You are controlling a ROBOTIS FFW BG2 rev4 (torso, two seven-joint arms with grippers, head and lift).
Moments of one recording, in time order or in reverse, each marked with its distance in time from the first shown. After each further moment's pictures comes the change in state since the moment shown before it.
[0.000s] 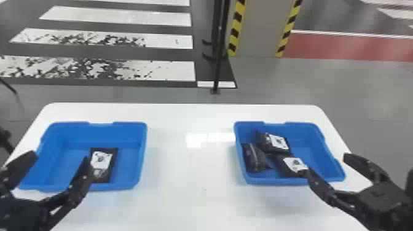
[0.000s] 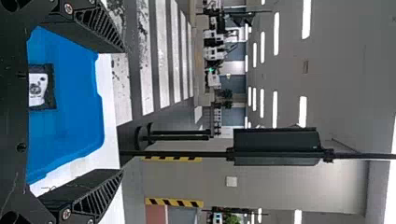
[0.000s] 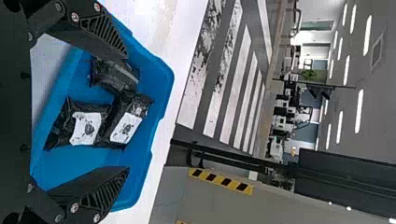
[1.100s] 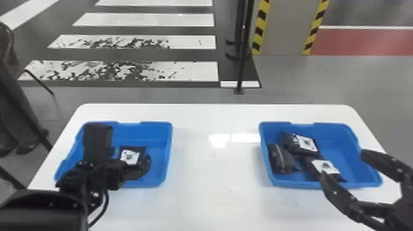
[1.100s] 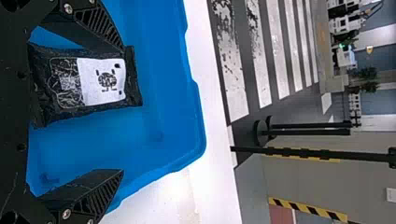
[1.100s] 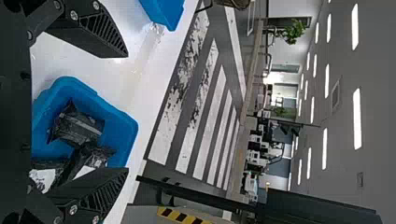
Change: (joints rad) left arm -0.518 0.086 -0.156 0.232 -0.250 0.813 -0.025; right arm 0.096 -0.010 0.055 -0.133 -0.052 -0.069 0.043
